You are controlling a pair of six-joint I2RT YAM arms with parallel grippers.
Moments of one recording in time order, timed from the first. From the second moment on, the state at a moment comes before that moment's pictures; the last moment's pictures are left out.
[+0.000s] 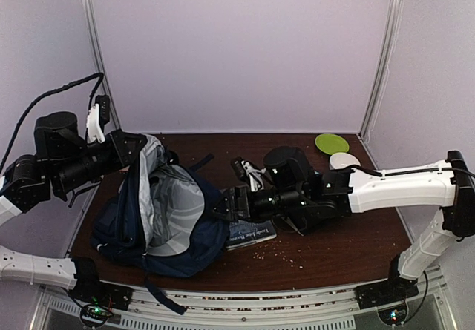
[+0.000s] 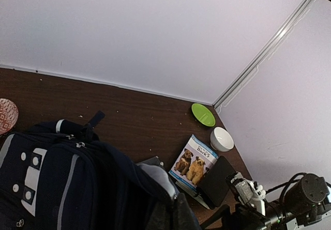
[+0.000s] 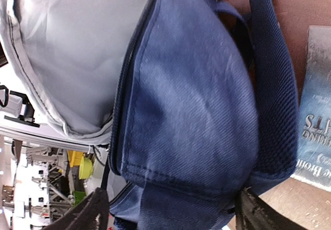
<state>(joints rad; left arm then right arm) -0.99 0.81 1.06 -0.49 -0.44 -0.68 1.13 1.55 1.11 -0.03 -0.26 0.87</state>
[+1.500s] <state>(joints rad) -0.99 0.58 1.31 -0.65 -0.74 -0.42 1.16 1.67 1.91 -0.27 -0.40 0.50</state>
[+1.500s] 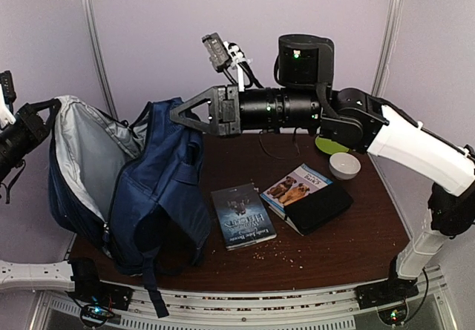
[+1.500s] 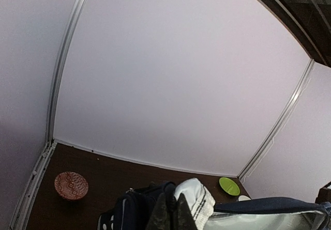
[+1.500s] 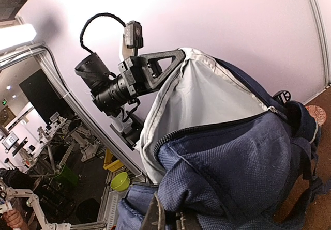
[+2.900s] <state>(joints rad) -0.99 0.72 1.07 -0.77 -0.41 -0.22 1.15 1.68 1.02 0.12 -0.18 0.65</state>
